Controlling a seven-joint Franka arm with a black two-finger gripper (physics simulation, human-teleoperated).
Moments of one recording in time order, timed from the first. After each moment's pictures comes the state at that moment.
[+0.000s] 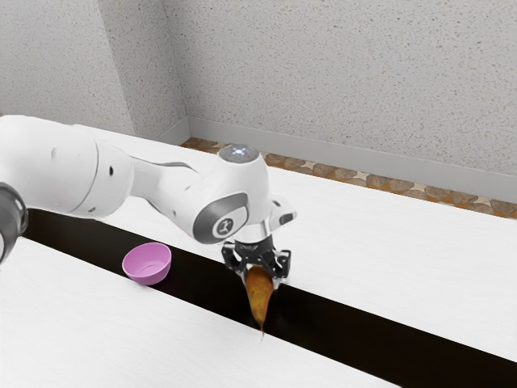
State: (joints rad) arm -0.40 0.34 0.09 -2.01 0.02 2.40 -0.53
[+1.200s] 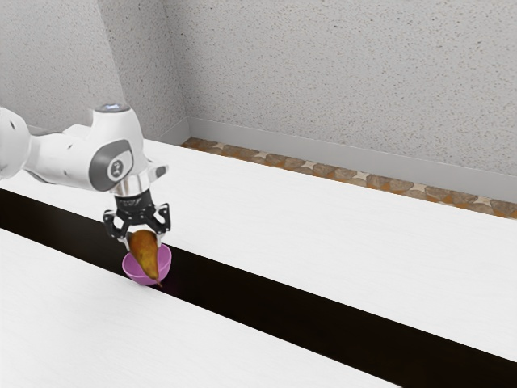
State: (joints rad) arm 0.08 0.18 0.08 -2.10 0.02 2.21 -0.50
